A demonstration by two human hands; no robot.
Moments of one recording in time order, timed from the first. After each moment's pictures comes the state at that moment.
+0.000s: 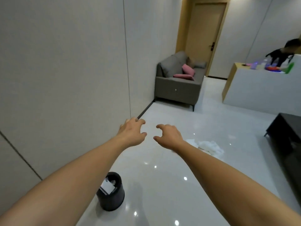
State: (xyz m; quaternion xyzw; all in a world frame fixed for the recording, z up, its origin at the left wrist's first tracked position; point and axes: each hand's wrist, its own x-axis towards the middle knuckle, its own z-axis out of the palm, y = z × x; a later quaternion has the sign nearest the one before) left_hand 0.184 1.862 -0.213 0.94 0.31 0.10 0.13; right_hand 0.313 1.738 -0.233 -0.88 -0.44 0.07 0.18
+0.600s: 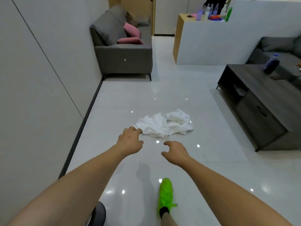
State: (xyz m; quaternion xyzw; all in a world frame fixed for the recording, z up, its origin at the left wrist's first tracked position) left_hand 0.457 1.933 -0.357 0.97 0.13 -0.10 0.18; right_hand 0.507 1.728 -0.389 -0.94 -0.16 0.23 0.19
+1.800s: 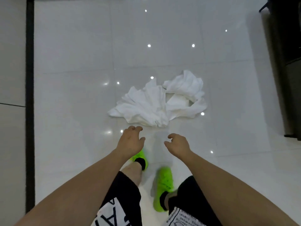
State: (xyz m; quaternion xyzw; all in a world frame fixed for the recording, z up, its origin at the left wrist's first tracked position) left_hand 0.985 2.048 -0.686 0.88 0.19 -0.32 0.29; right_hand 1.029 1.848 -0.703 -0.86 0.07 0.46 0.20
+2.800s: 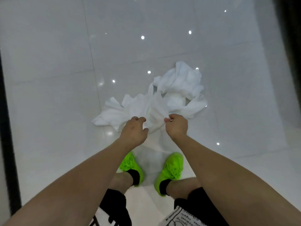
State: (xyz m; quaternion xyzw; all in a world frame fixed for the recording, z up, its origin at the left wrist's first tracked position) left_hand 1.105 1.994 -0.812 0.90 0.14 -0.33 0.26; right_hand 1.146 1.828 -0.840 -0.87 0.22 0.28 0.33
